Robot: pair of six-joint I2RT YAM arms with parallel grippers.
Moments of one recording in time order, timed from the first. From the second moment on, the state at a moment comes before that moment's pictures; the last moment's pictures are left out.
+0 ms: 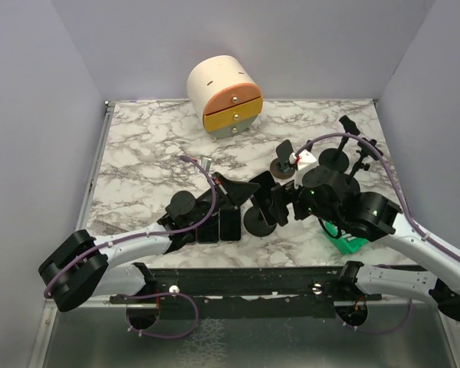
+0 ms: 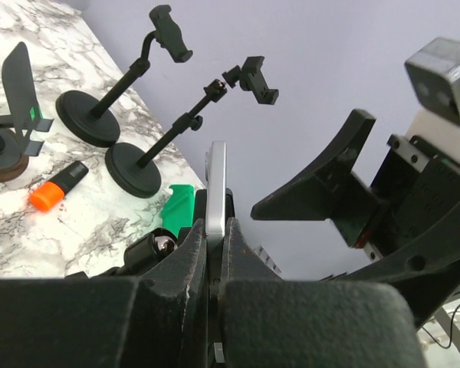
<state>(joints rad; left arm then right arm) -0.87 1.21 0.46 0.97 0.06 -0.88 0.98 0.97 1.15 -0.84 0.29 0.32</state>
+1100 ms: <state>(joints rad) -0.87 1.17 0.50 0.83 0.01 -0.92 0.98 1.02 0.92 -0.54 0.26 0.26</state>
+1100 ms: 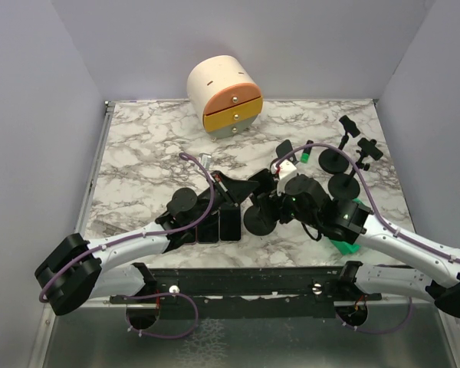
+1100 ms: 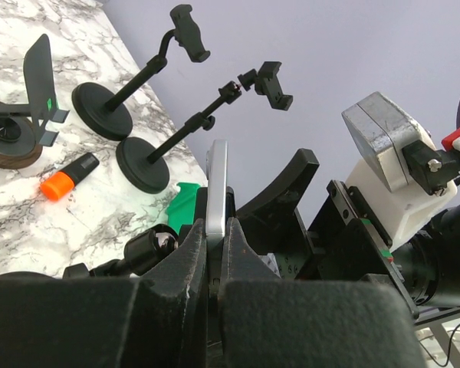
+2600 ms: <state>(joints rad) -0.93 0.99 0.66 0.18 -0.06 -0.76 0.99 1.02 0.91 -0.52 0.28 0.31</state>
